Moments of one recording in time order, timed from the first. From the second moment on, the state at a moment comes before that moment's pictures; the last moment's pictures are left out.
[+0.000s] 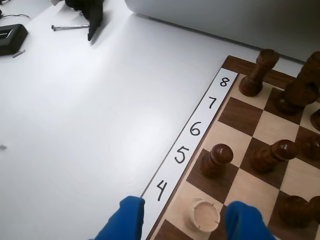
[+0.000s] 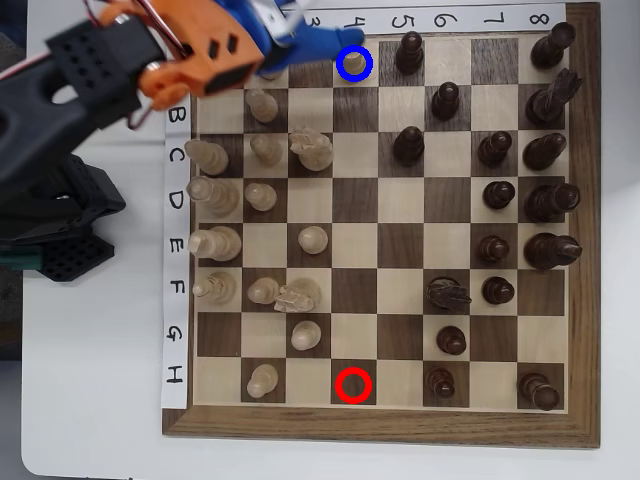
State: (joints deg) arm -36.3 109.4 119.7 28.6 99.2
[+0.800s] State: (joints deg) arm -26.2 118.1 72.0 87.7 51.8
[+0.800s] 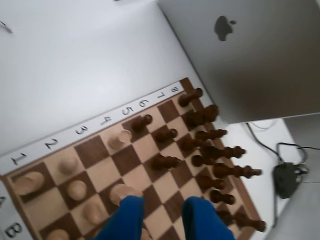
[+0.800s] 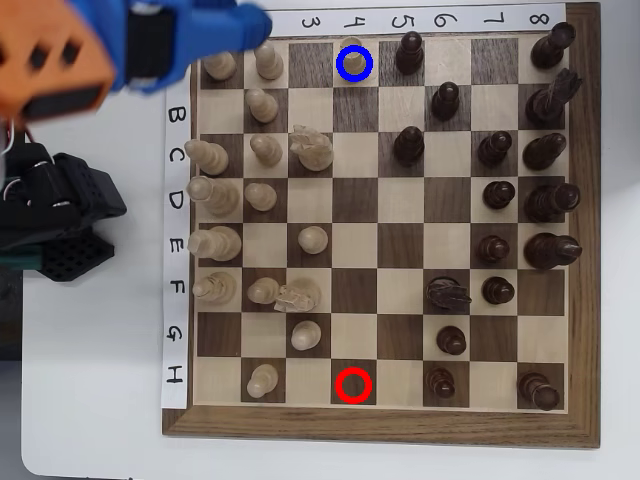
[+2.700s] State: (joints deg) arm 85.2 176.9 168.4 56.3 5.5
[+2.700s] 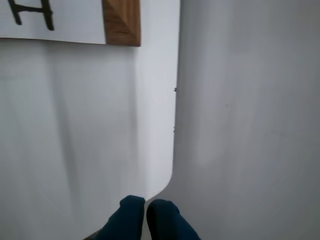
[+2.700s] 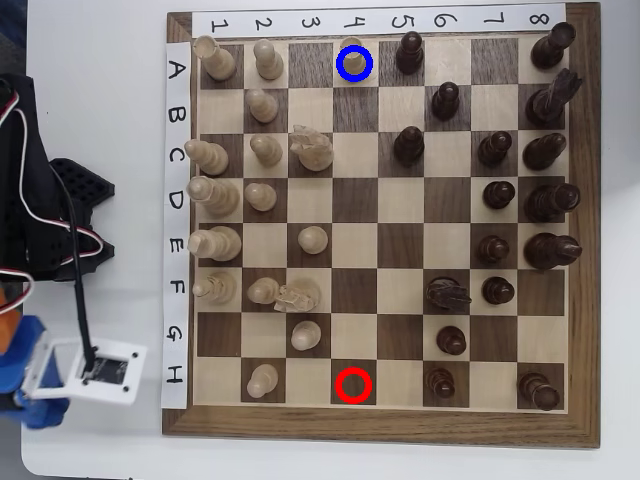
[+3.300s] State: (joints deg) arm 85.2 187.0 177.1 62.4 7.3
